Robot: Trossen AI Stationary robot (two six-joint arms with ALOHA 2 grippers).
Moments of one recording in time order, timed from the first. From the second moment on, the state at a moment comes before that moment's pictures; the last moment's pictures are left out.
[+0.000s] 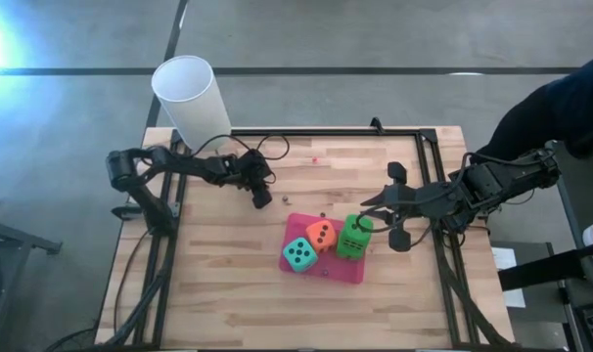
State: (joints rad) left arm 0.45 1.67 0.72 -0.07 0.03 -0.03; right arm 0.39 1.15 1.38 -0.85 0.42 0.23
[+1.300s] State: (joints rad) left arm 0.09 1.55 0.78 0.05 0.27 -0.18; right arm 0.39 1.15 1.38 -0.85 0.42 0.22
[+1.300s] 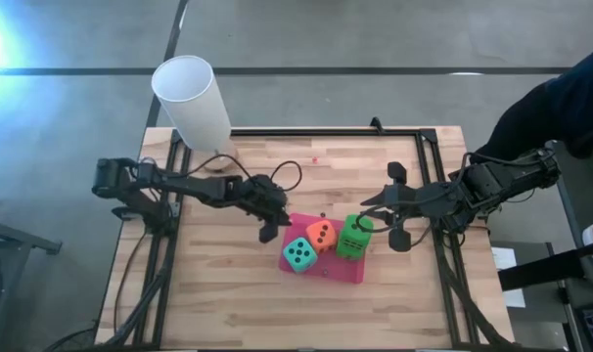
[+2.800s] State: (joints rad) left arm 0.19 1.57 0.85 -0.11 0.20 -0.09; right arm 0.39 1.15 1.38 -0.85 0.42 0.22
